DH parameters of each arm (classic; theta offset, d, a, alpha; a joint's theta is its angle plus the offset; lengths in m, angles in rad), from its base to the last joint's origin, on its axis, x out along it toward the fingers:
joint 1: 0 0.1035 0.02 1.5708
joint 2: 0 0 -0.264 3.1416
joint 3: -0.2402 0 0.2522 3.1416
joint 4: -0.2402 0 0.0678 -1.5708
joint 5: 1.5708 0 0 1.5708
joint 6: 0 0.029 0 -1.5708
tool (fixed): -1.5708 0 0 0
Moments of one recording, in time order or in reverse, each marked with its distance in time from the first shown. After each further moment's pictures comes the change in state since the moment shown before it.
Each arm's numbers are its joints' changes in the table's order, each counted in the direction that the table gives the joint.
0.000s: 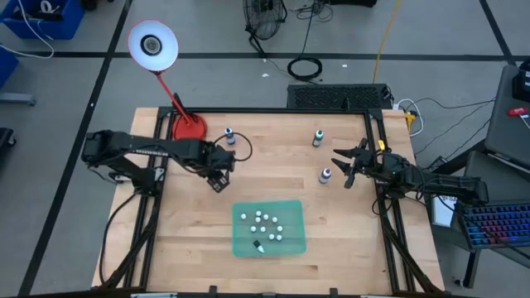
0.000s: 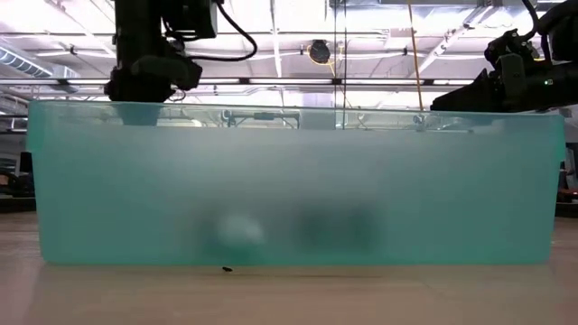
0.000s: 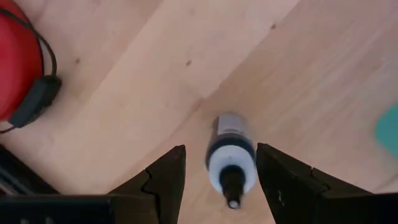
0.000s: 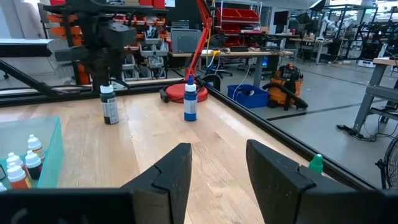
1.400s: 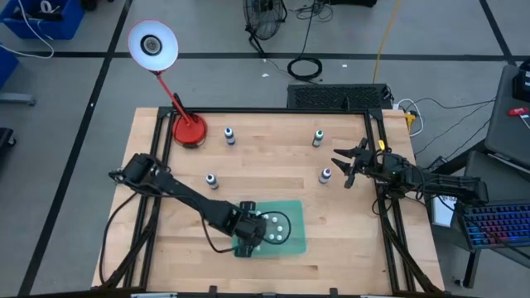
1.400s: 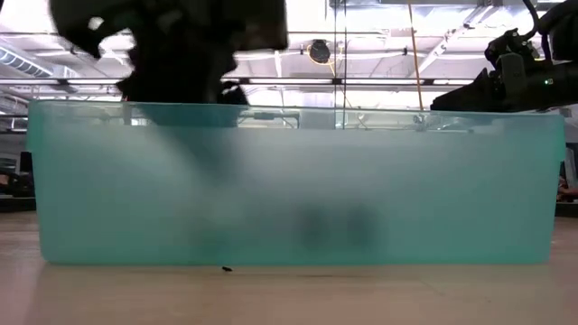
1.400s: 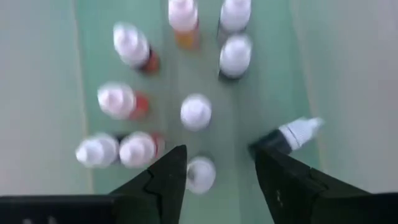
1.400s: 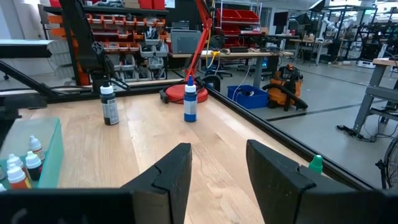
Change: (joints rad) left arm -0.478 -0.479 -0.237 0.616 0.001 0.372; right arm 0.000 0.003 0.000 0.000 0.000 0.000
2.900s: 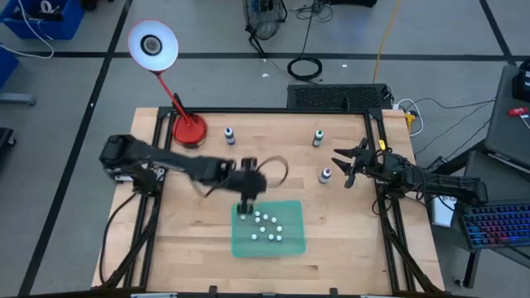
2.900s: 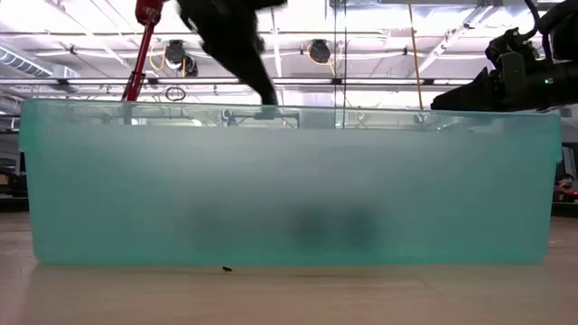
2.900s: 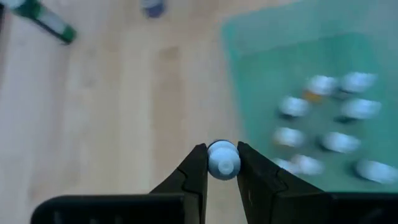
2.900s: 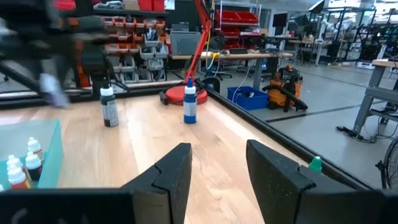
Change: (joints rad) left arm 0.257 0.284 0.038 -0.045 0.049 0.338; right arm 0.000 0.012 0.000 -0.002 0.000 0.000
